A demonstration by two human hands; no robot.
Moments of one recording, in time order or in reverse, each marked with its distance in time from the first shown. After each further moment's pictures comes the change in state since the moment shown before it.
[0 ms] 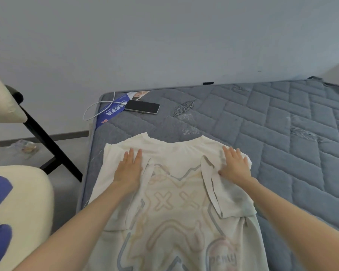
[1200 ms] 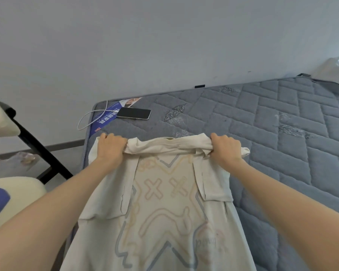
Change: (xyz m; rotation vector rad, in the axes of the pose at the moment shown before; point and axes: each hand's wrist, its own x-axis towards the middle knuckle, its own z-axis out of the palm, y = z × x) left_hand 0.027 0.014 -0.075 0.494 0.359 0.091; right_hand -0.001 -0.016 -0.063 -0.261 0.276 -0.127
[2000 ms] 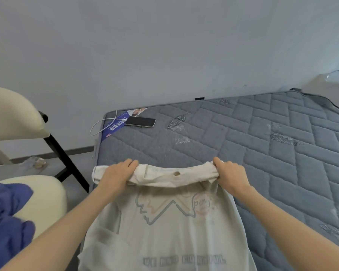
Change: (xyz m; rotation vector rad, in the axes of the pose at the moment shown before) left_hand -0.096 -0.009 -0.009 -0.224 0.157 0.283; right_hand -0.090 0.009 -0.023 0.027 -0.049 -0.100
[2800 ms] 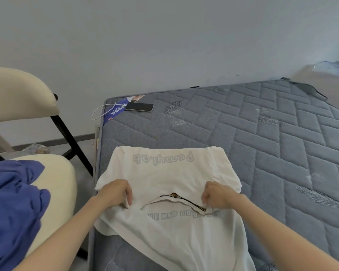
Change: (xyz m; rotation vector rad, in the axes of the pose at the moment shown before) left_hand -0.116 0.036 0.015 -0.445 -0.568 -0.246; right_hand -0.121 -0.030 0.047 0.301 -0.613 -0.086
